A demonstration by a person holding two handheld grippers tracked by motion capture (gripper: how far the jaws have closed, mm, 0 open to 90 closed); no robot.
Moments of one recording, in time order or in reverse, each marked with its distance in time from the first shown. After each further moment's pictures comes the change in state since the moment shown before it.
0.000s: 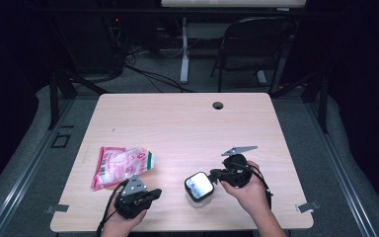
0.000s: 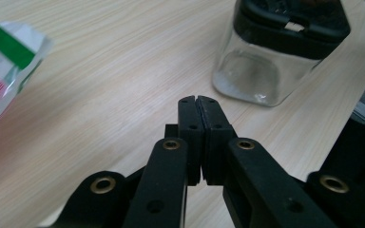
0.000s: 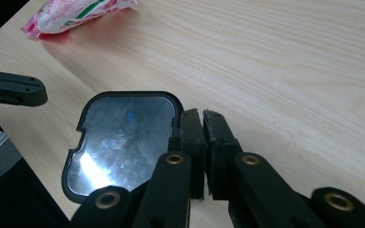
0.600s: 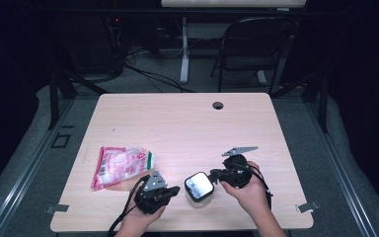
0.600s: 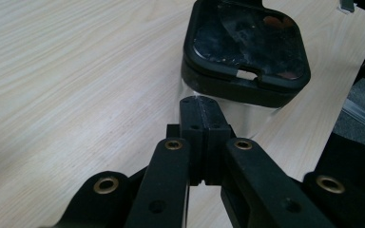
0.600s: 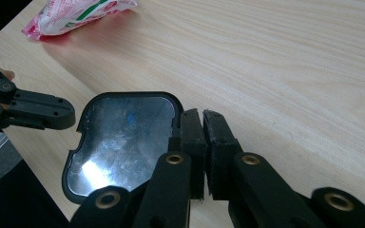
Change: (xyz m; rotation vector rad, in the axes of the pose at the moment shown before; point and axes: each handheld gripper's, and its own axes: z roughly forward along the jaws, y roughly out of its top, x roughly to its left) left arm -0.026 0.028 0.032 -0.003 -0.052 0.043; right arm 0.000 -0.001 0.000 -0.009 0.003 0.001
